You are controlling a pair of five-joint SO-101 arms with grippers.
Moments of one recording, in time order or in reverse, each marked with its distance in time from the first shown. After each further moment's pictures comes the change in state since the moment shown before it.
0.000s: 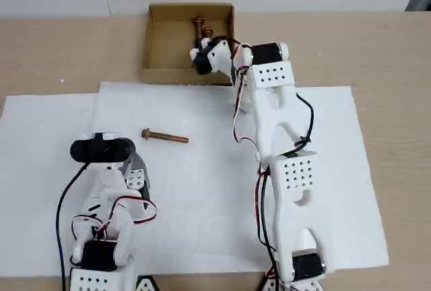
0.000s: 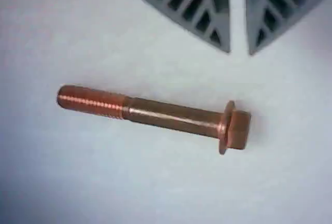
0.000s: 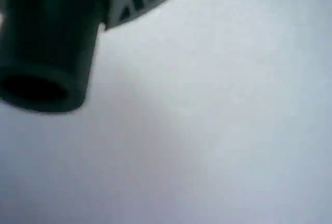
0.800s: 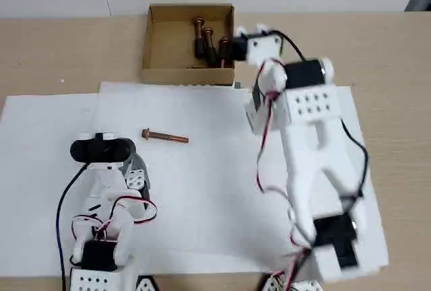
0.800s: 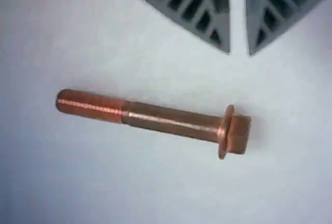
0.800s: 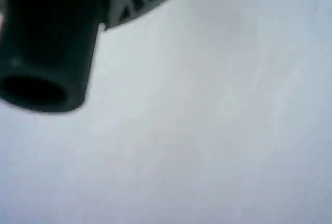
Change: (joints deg) left arm 0.0 0.0 0.0 0.4 0.0; right arm -0.2 -61.3 61.6 0.1 -35.0
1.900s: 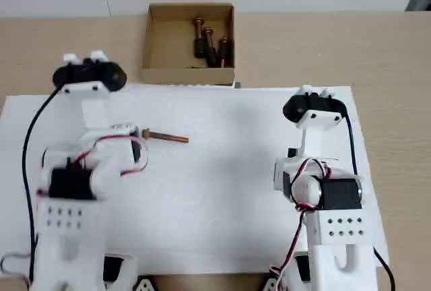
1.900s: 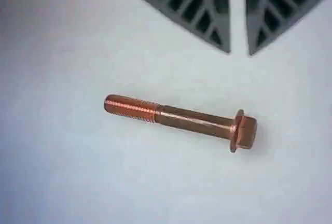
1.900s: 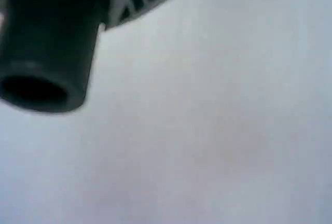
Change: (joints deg) left arm 0.0 59.5 -61.6 23.4 4.4; right arm 8.4 -49.2 53.7 -20.8 -12.7
